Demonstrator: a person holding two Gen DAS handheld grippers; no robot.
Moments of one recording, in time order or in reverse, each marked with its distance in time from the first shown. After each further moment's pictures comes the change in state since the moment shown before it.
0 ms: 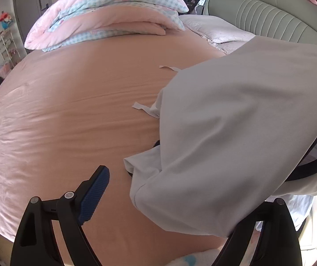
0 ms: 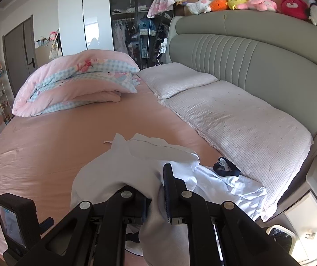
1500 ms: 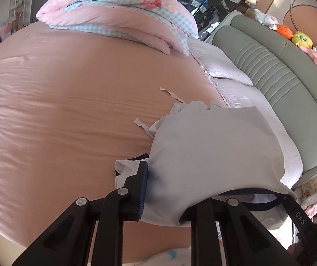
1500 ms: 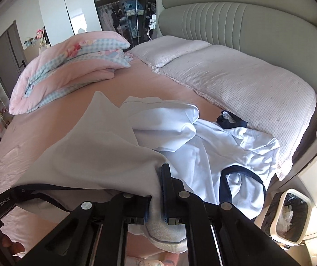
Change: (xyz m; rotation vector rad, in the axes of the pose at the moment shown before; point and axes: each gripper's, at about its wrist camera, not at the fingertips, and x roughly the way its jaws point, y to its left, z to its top) left arm -0.034 0.062 0.016 -0.231 -0.029 -0.245; right arm 0.029 -0.017 -0.055 0.131 0.162 0.054
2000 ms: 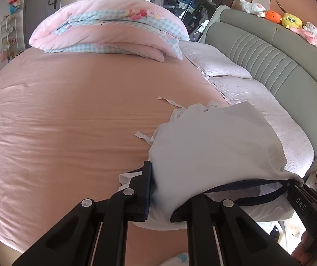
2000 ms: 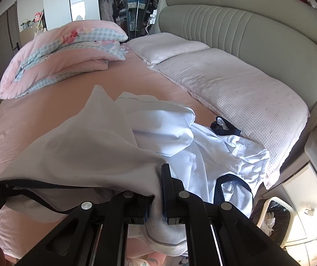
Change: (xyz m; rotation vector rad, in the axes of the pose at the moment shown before) left arm -0.009 -0.021 0.010 0.115 -0.063 0.083; right arm 0.006 0.023 0.012 -0.095 0.011 -0.143
